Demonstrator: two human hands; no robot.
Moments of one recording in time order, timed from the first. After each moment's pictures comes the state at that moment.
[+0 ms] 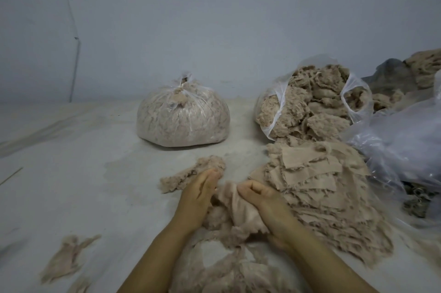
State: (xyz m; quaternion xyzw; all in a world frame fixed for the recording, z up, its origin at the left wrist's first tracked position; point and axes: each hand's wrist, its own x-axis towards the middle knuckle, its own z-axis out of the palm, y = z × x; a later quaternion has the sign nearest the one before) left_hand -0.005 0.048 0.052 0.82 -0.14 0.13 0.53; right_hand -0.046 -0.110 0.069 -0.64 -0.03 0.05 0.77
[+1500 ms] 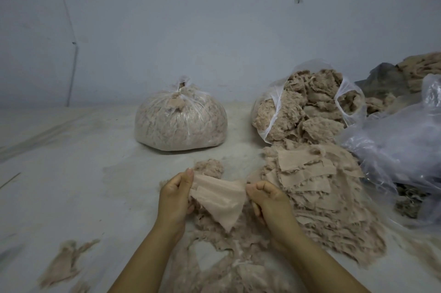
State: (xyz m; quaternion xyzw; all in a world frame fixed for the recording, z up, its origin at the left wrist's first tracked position) left_hand -0.015 0.059 0.067 0.64 -0.01 0.13 0.75; right_hand -0.047 -0.117 0.064 -0.66 0.02 -0.09 0.74
